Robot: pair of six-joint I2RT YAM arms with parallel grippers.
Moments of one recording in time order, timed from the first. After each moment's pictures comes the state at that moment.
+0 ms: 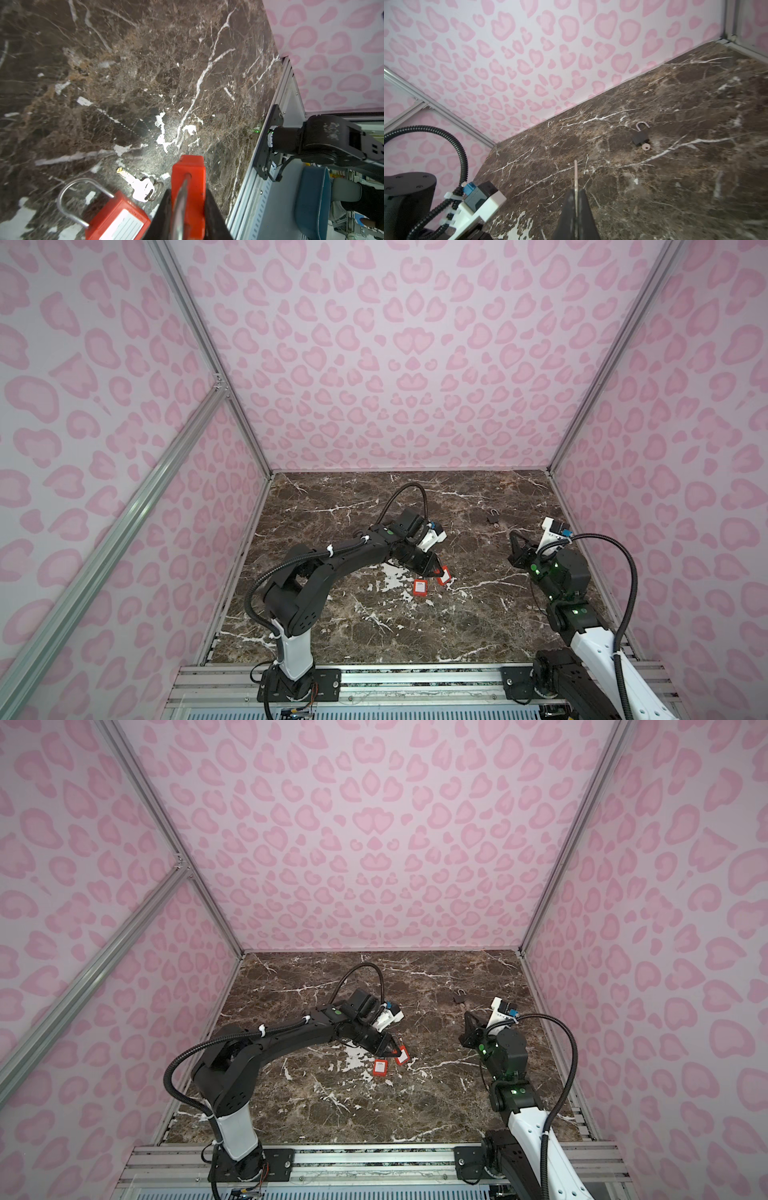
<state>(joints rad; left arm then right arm) -0.75 1.88 1.28 -0.48 0.64 -0.21 0.07 0.68 0.37 0.11 -0.15 0.57</state>
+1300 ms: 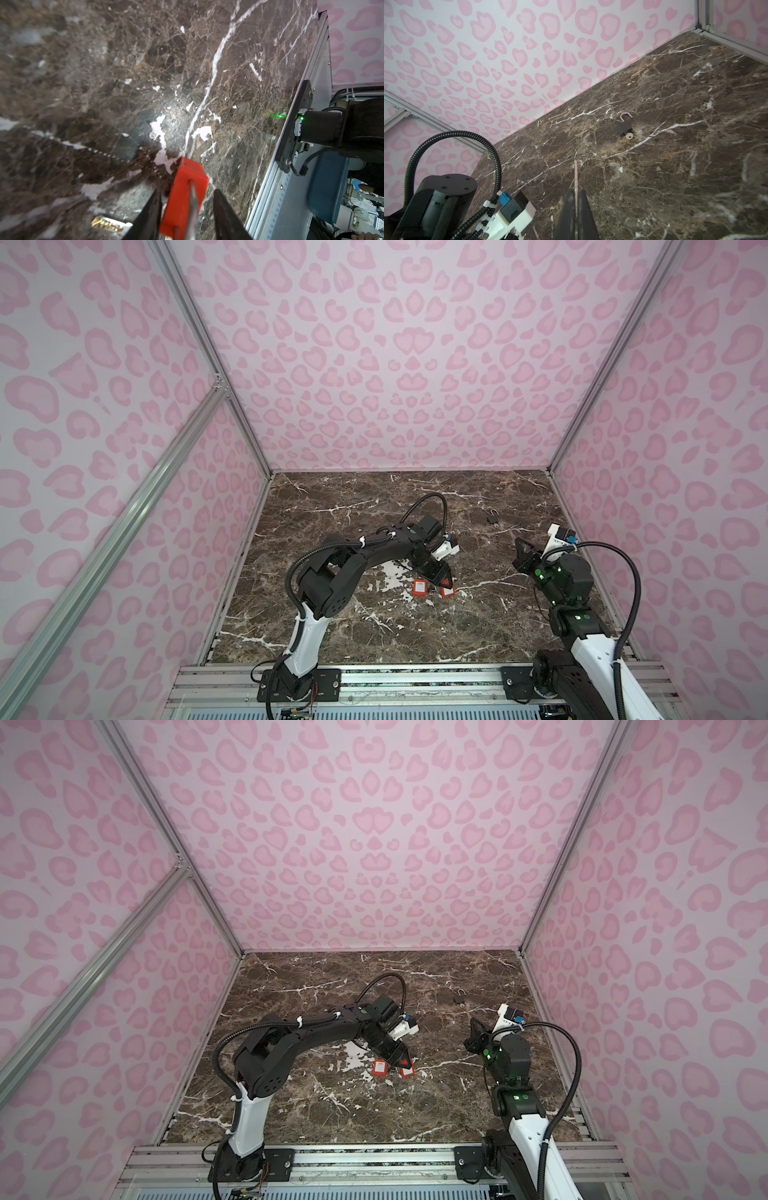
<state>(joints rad) -0.81 2.10 1.47 -0.62 0.63 -0.11 0.04 0.64 0.35 0.06 -0.16 0.59</state>
